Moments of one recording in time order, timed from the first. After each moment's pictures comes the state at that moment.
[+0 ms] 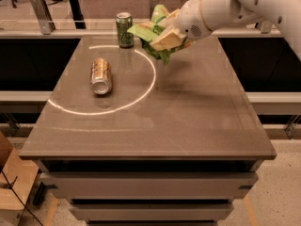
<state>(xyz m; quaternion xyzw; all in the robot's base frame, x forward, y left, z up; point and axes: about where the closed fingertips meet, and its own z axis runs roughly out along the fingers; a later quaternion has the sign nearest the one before) 0.682 -0.040 0.971 -0.59 0.65 0.13 0.47</state>
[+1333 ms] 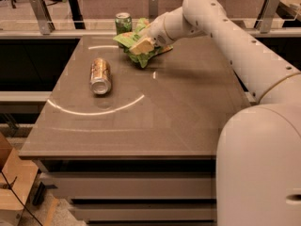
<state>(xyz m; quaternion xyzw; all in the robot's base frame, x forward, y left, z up) 0.809 0.023 0.891 -0.55 0.68 0.13 0.47</state>
